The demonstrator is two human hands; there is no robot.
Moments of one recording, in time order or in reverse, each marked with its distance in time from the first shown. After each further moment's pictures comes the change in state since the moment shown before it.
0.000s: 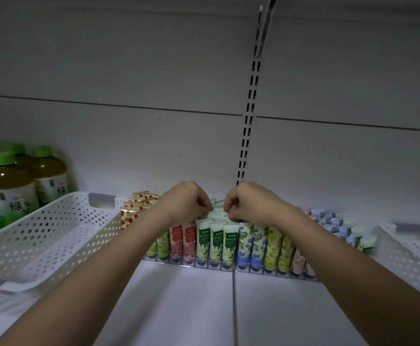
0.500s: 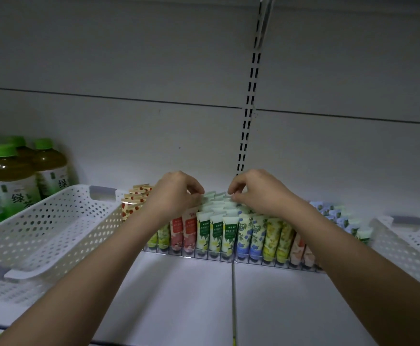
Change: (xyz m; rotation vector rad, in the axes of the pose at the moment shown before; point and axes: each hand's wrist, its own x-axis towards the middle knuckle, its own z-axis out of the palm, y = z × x) left_hand -0.022 -0.002 -0.006 -0.087 0.189 -0.076; right_hand -0.010 0.003 -0.007 0.040 0.124 0.017
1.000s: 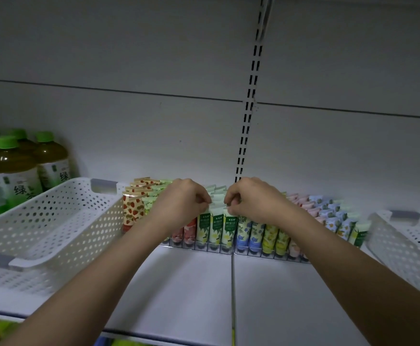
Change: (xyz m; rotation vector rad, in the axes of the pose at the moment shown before) left_hand -0.023 0.010 0.016 0.056 -0.011 0.074; right_hand -0.017 -0.010 0.018 -0.067 -0.086 0.028
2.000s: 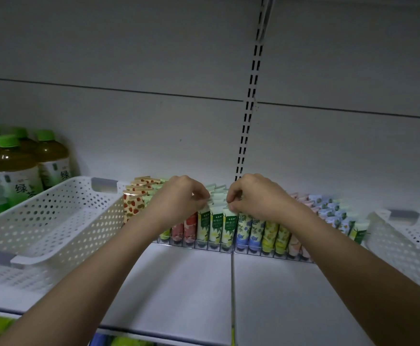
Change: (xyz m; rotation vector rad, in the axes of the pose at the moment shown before) left_hand -0.002 0.000 -0.011 -0.031 -0.046 -0.006; right_hand 0.001 0.004 -0.004 -0.013 0.020 -0.016
